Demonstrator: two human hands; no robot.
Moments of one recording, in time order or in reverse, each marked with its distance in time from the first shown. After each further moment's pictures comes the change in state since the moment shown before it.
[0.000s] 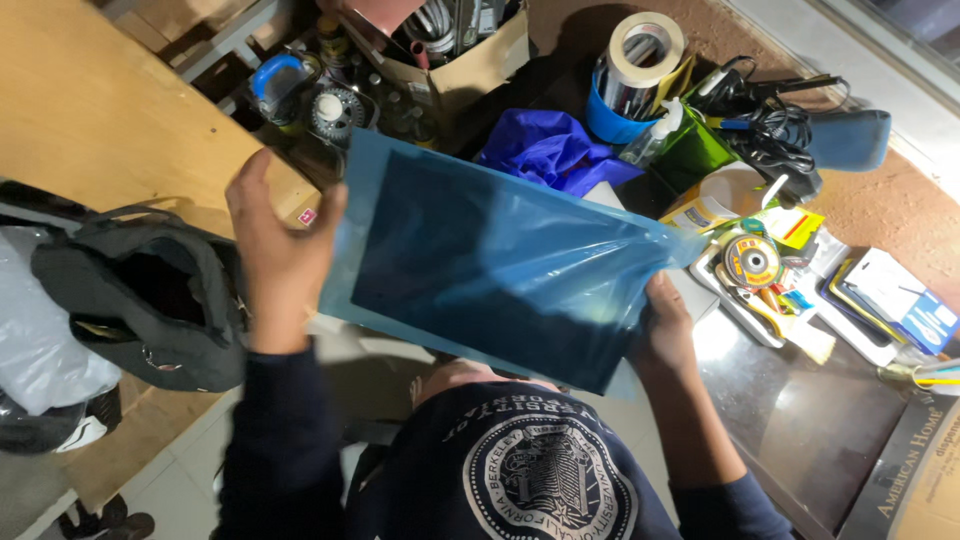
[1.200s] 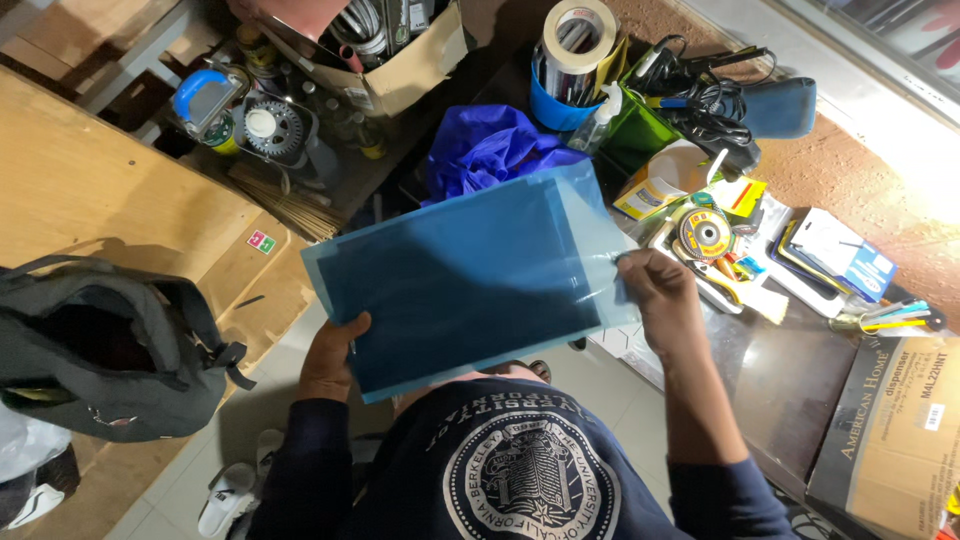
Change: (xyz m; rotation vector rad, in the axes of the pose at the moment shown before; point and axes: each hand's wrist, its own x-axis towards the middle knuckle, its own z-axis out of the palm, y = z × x) left_hand -0.197 -0.032 0.068 -1.111 -0.395 -1.502; right_hand 0.018 -0.043 -0.051 -0.804 -0.056 -0.088
